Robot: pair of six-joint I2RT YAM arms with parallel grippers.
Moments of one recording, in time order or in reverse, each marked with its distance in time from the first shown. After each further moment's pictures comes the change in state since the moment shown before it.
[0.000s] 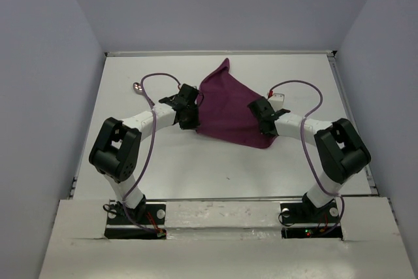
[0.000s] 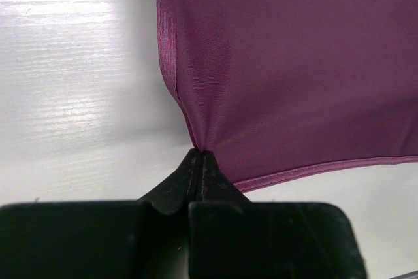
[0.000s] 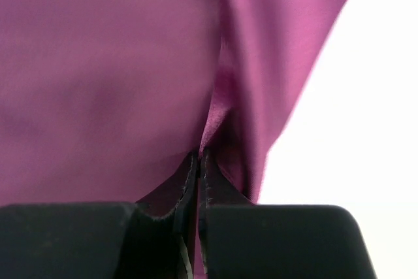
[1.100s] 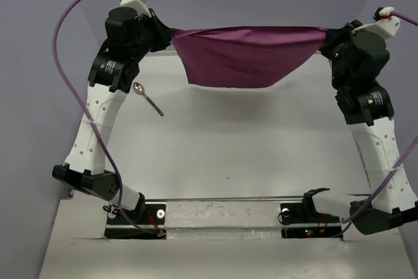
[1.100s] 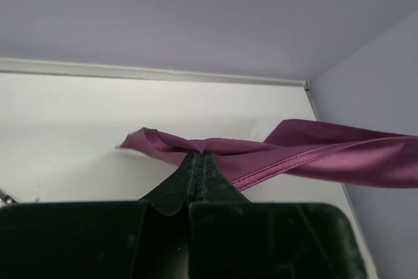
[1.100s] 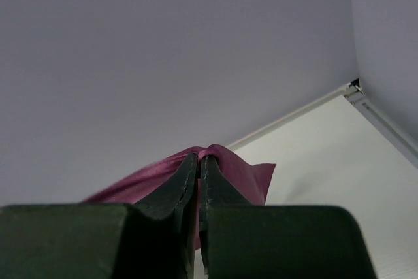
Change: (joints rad) left arm 0.197 -0.193 0.836 -0.183 0.040 0.078; right arm -0.281 -0.459 0.713 -0.008 -0.106 -0.182
